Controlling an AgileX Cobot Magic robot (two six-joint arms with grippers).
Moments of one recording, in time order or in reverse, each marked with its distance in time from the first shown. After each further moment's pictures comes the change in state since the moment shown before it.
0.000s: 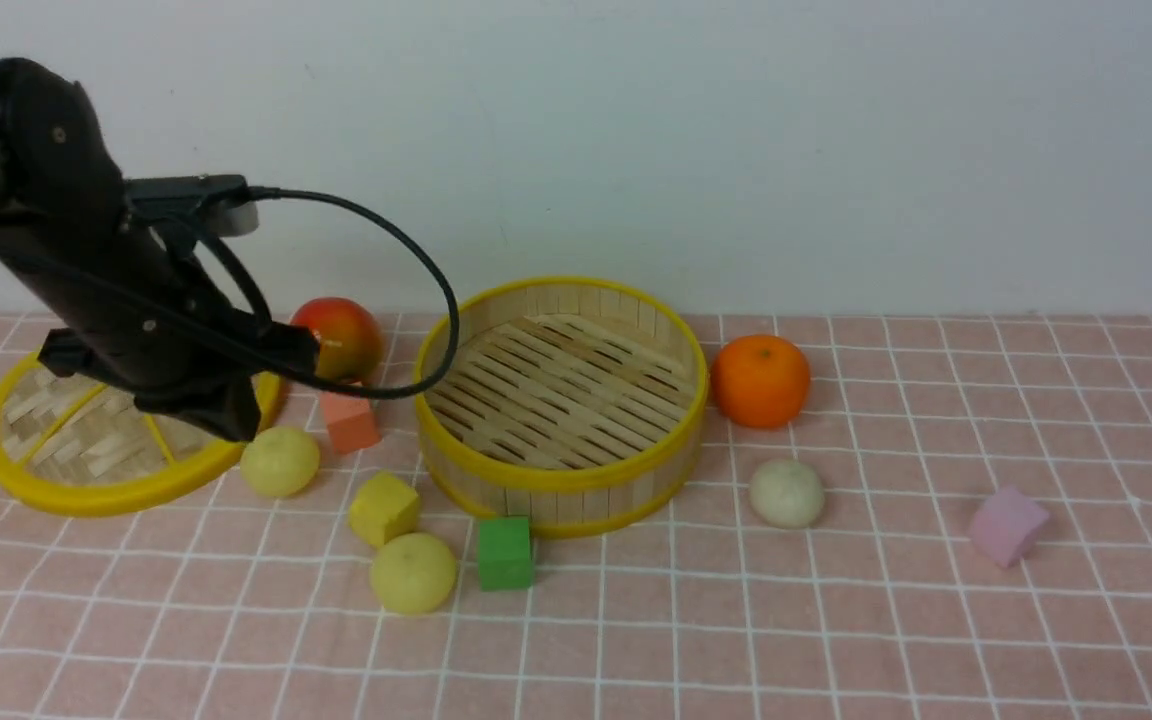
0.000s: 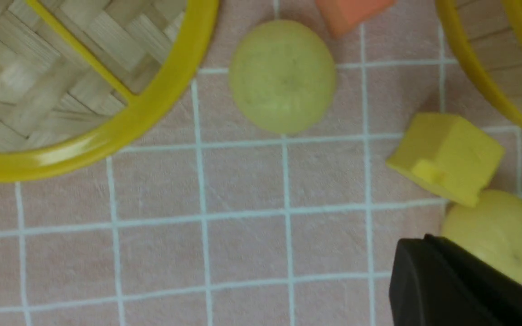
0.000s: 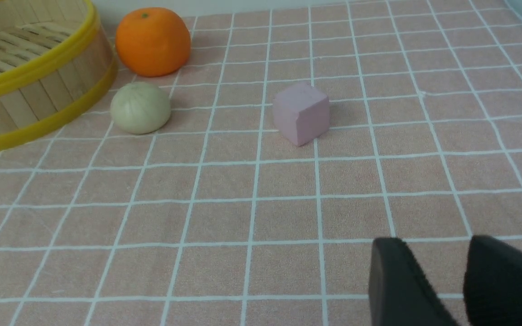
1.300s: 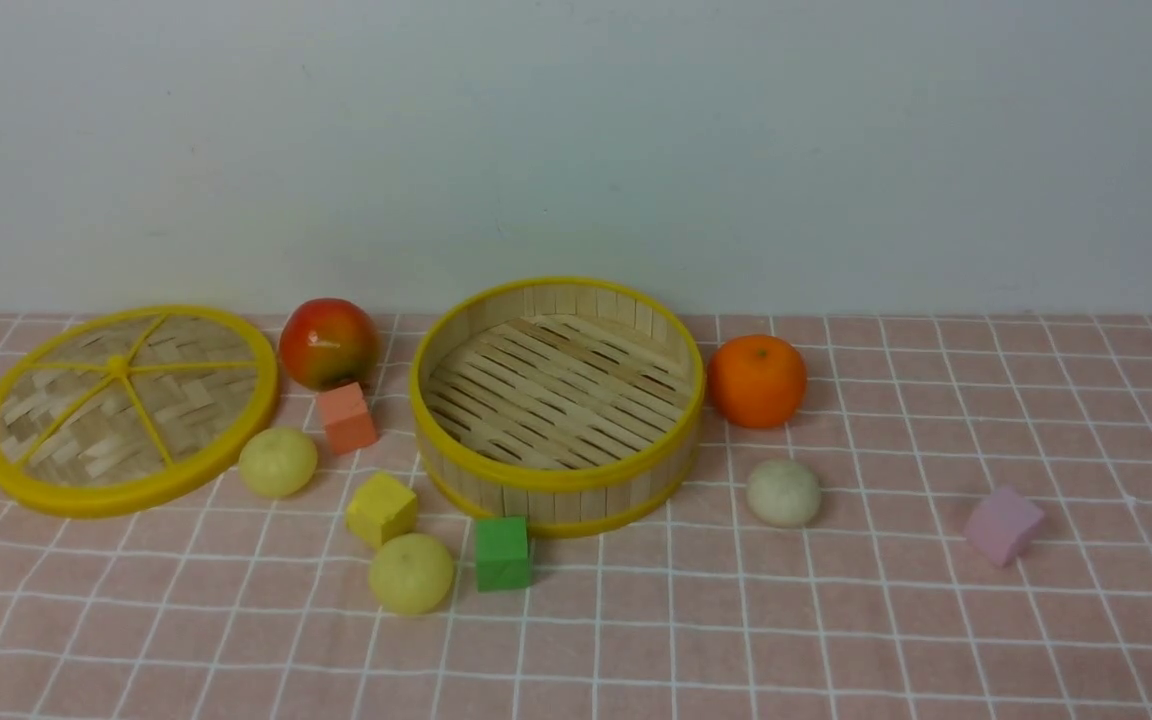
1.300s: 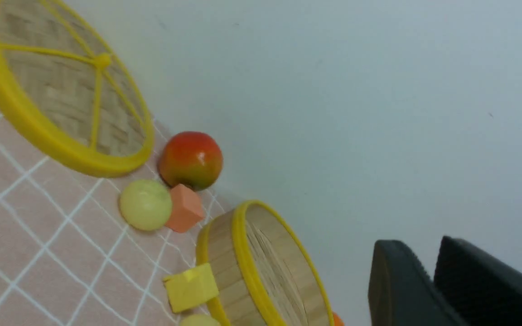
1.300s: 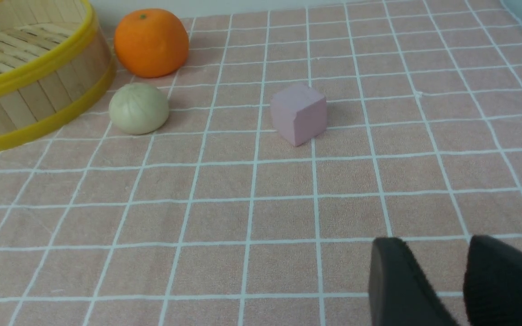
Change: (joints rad) right arm 0.000 0.000 0.000 0.000 0.000 0.000; left arm 0.162 -1.762 1.264 -0.478 -0.708 -0.367
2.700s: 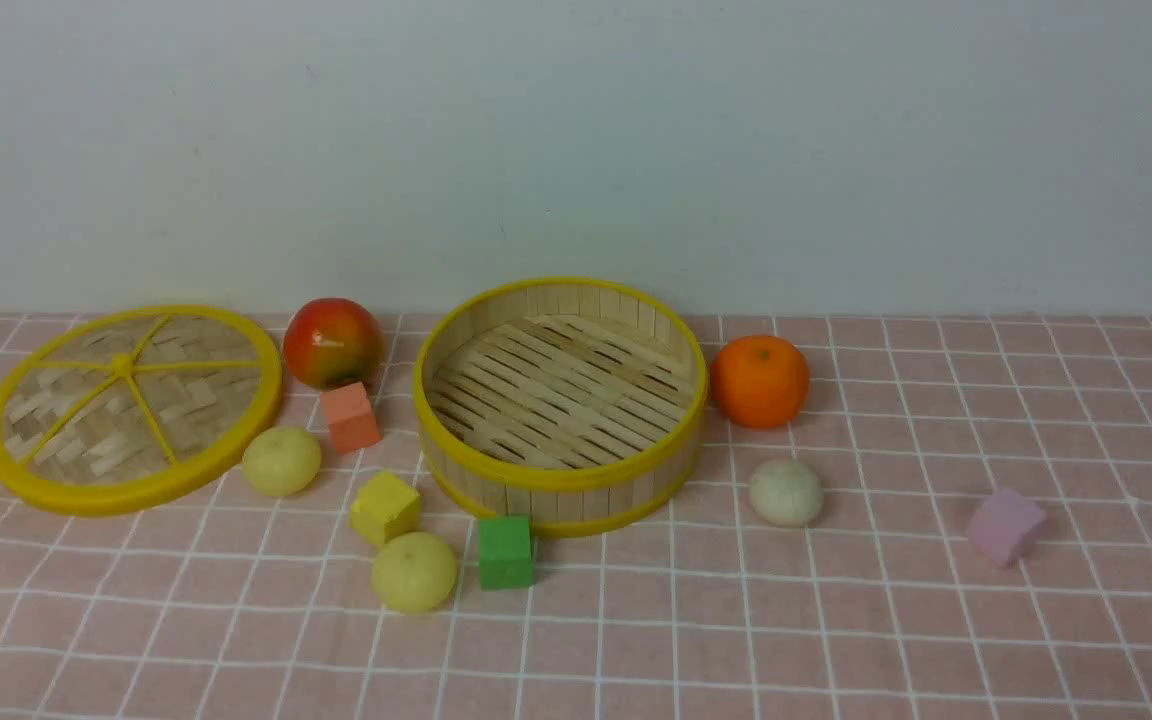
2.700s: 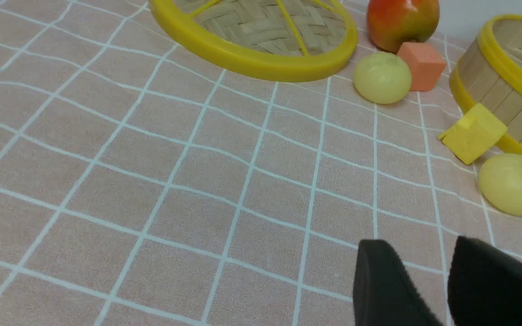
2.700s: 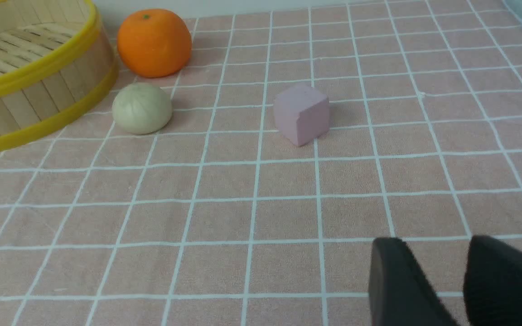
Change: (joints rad) right arm 0.000 0.000 0.000 0.000 0.000 0.000; left arm 0.000 -0.016 0.160 0.546 0.188 0.112
